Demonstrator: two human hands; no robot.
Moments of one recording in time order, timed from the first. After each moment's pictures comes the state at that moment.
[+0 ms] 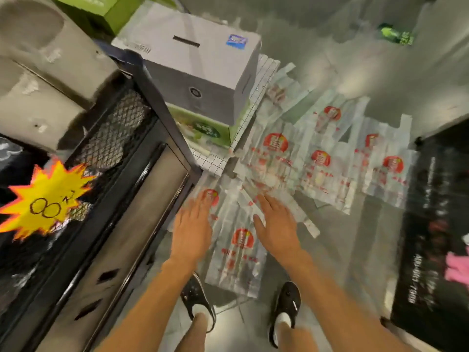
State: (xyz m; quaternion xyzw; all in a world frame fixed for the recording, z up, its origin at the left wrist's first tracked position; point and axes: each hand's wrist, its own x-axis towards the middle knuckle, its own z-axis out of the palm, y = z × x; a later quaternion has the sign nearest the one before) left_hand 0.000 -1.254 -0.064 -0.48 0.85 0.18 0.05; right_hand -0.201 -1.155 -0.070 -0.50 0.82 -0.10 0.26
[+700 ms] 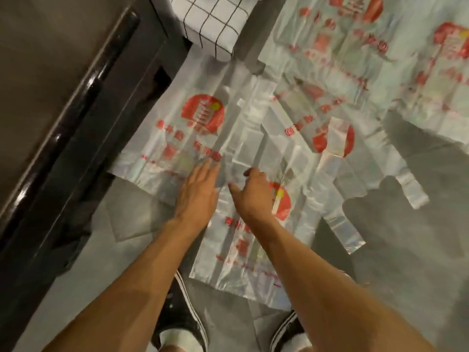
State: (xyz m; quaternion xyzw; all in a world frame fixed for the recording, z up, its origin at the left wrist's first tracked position) left_hand 0.030 -1.252 -0.605 -0.49 0.82 0.30 0.07; right_hand -0.097 -1.195 -0.603 -0.30 0.85 -0.16 0.40
